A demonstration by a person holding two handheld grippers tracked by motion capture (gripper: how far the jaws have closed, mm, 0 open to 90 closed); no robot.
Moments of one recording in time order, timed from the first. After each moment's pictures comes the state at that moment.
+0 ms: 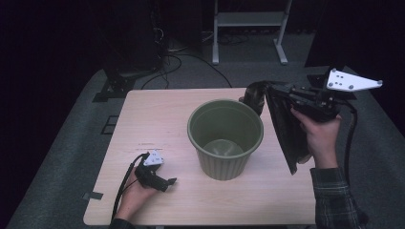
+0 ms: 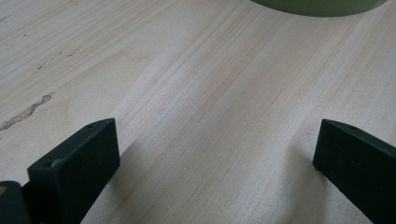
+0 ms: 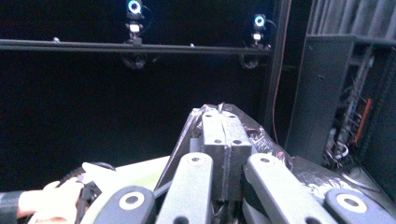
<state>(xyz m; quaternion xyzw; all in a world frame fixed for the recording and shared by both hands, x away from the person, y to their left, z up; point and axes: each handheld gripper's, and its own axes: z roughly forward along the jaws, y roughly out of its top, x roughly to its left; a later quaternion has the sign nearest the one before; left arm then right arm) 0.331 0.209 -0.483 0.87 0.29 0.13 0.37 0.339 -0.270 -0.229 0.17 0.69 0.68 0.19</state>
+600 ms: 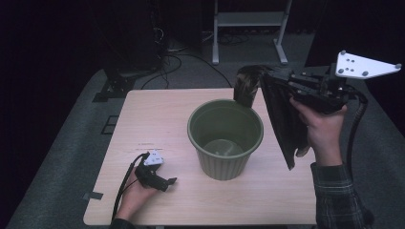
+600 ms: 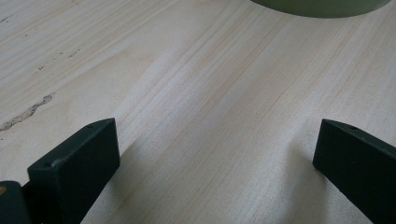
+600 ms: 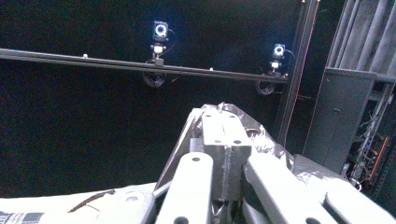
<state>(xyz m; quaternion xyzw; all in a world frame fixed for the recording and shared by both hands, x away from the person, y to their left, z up) 0.331 0.209 -0.483 0.87 0.29 0.13 0.37 0.314 -0.246 -0.174 0.12 0.68 0.69 0.19</state>
